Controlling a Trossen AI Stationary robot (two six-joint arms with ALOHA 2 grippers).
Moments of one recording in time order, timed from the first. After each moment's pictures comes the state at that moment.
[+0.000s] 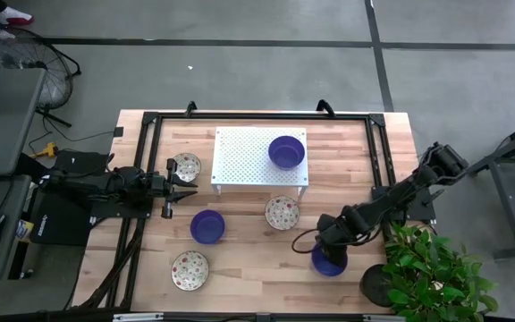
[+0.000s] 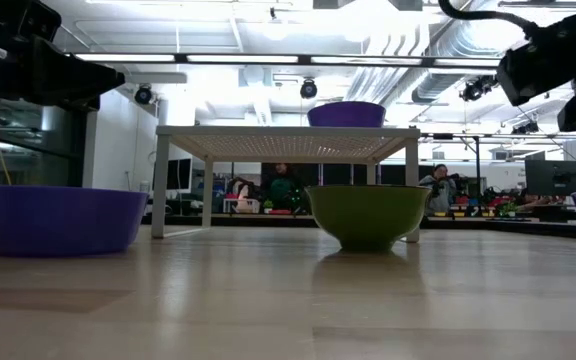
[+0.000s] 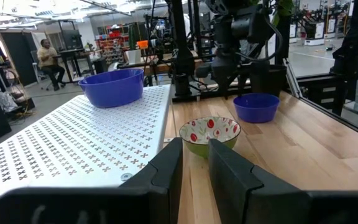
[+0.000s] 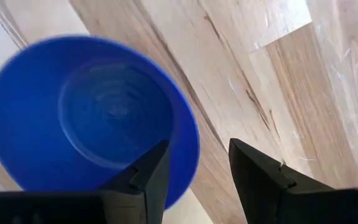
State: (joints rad) left arm -0.13 0.01 0.01 0.02 -0.12 0.13; right arm 0.54 1.53 0.94 -0.91 -0.04 1.08
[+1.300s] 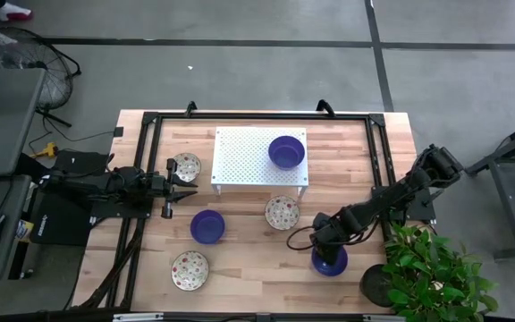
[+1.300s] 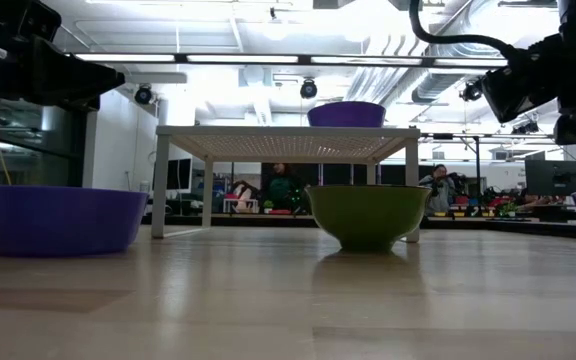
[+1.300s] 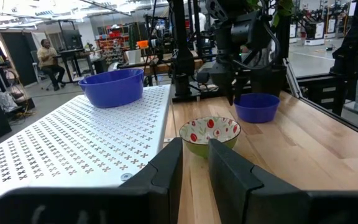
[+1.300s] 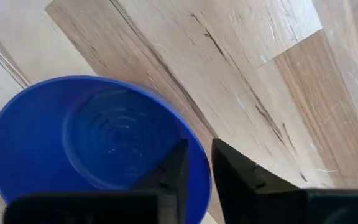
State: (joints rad) left arm -0.13 0.01 0.01 0.02 -0.12 0.13; right arm 0.51 1.58 0.94 -0.85 -0.07 1.12
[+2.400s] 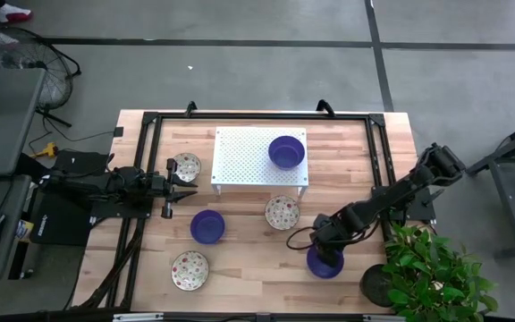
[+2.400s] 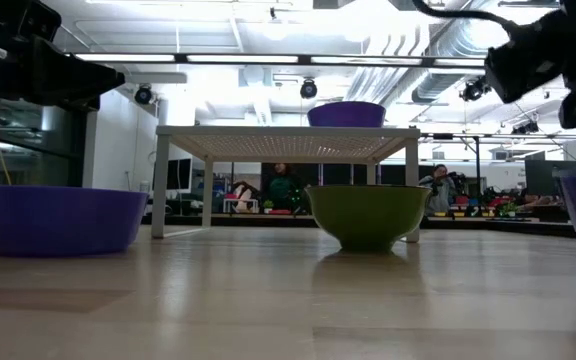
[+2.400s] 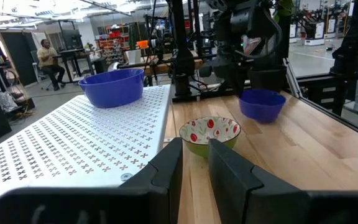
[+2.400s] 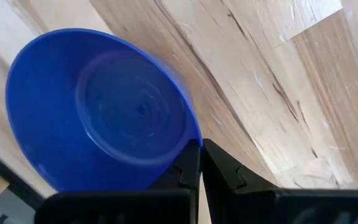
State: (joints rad) left arm -0.13 0.01 0.01 0.02 -0.12 0.13; right arm 0.50 1.54 1.00 -0.91 -0.15 1.12
